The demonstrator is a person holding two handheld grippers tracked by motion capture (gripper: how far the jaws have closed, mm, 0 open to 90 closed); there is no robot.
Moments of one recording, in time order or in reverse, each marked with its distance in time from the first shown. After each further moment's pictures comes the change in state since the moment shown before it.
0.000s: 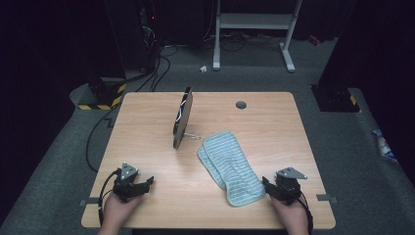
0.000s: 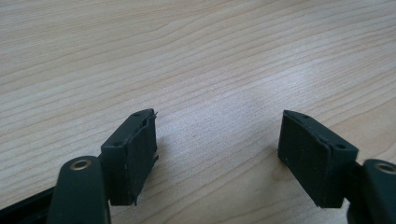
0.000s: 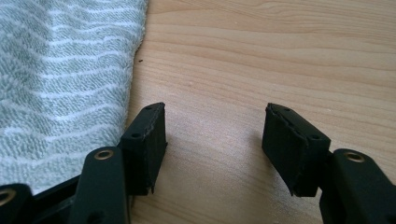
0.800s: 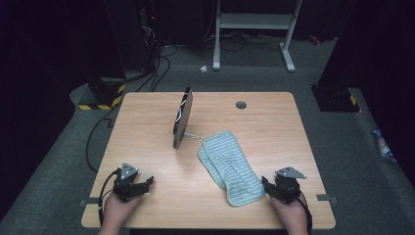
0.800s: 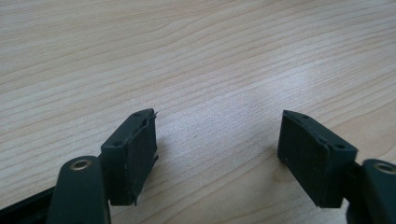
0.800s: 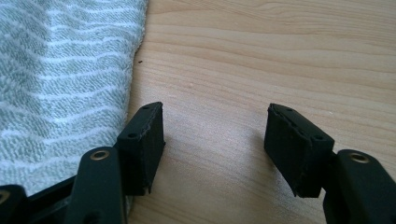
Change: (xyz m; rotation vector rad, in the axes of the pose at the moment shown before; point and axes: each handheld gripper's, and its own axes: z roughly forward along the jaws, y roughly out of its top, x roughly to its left) left arm 0.000 0.000 0.000 -0.002 0.004 -0.011; right arm 0.001 0.001 0.002 0.002 -0.002 -0.003
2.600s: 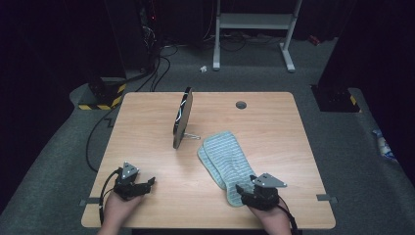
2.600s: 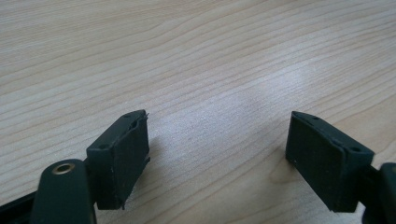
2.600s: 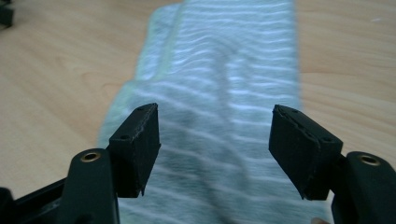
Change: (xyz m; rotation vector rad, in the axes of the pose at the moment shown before) left arm 0.000 0.002 0.002 0.012 -0.019 0.022; right arm 0.076 0.013 -0.020 -0.102 0.237 -0.135
